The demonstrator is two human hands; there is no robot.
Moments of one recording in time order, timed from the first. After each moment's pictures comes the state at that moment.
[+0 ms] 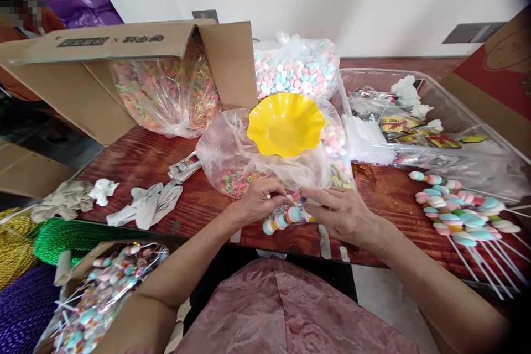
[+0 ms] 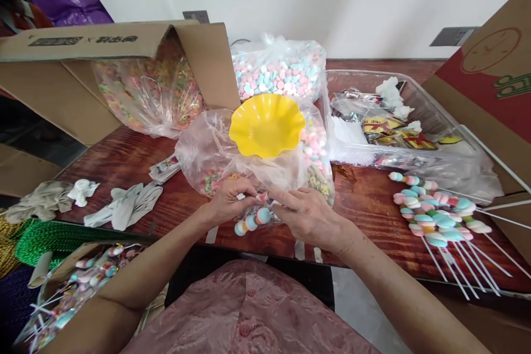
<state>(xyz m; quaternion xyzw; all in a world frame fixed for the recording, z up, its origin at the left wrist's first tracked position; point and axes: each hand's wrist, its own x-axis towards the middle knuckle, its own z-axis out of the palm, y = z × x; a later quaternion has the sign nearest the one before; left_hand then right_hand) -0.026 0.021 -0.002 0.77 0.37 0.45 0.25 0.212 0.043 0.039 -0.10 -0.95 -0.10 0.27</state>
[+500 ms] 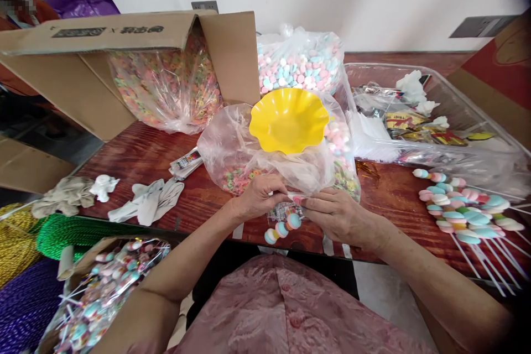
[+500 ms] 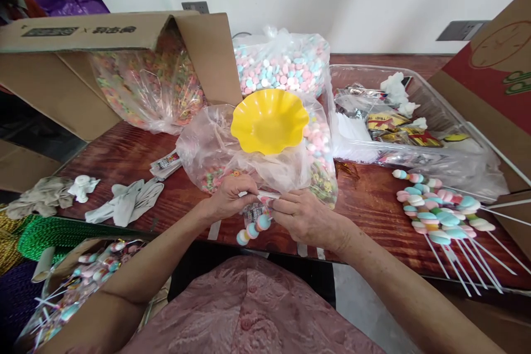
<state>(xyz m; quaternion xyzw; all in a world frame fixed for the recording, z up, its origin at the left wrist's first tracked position) -0.036 0.024 -0.003 0.81 0.33 0.42 0.23 0.208 0.040 0.024 -0.04 -0.97 -0.06 0.22</state>
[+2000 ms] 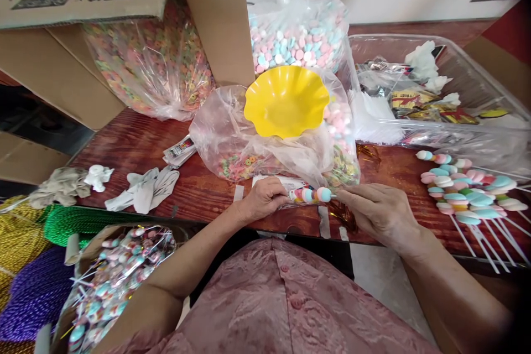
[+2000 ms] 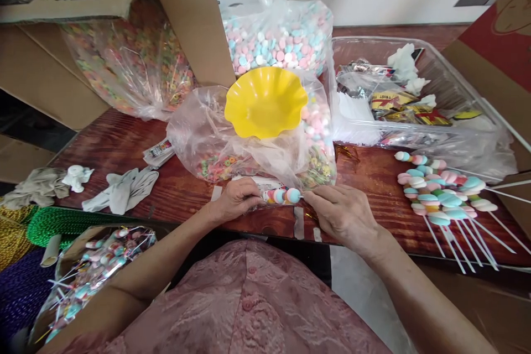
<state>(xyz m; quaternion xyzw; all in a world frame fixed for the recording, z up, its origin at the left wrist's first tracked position) -0.021 0.002 -0.054 0.81 0.38 0.39 0.21 0.268 0.020 0.023 -0.22 -0.93 -0.08 0.27</state>
